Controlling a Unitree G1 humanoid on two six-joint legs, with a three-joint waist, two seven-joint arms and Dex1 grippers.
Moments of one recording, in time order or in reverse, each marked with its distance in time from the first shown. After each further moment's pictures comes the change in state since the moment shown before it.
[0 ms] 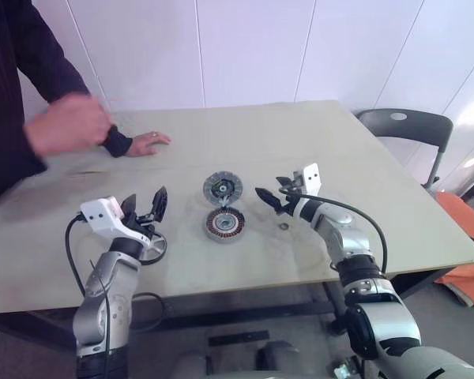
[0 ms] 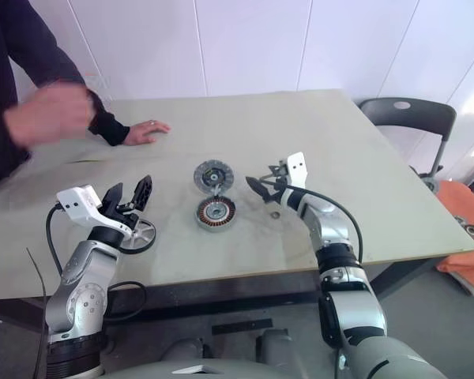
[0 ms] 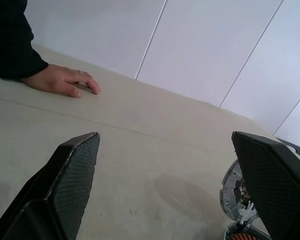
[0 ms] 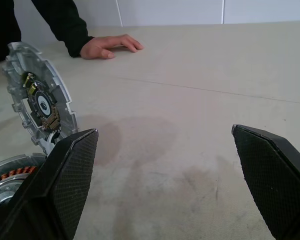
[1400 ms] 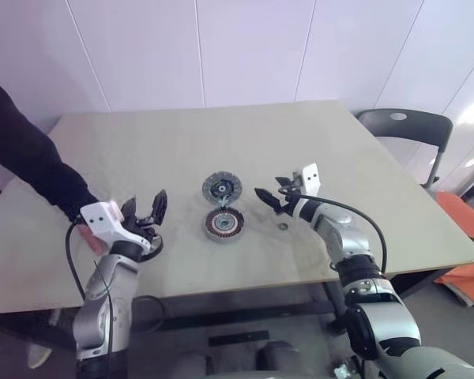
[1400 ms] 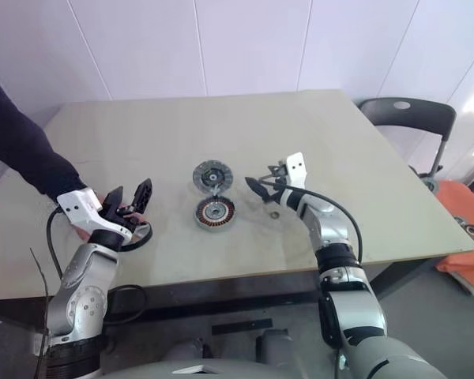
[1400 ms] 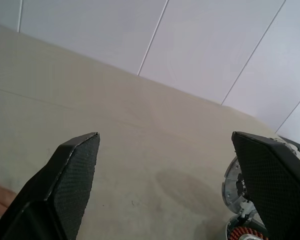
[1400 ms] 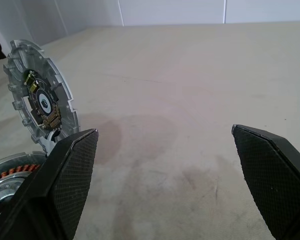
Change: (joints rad) left arm 0.020 -0.006 0.000 -0.002 0.000 0.000 0.003; right arm 0.000 0.000 0.006 0.000 -0.001 -0.001 0.000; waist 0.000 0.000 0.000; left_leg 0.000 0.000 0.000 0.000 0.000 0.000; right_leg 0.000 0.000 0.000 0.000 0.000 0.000
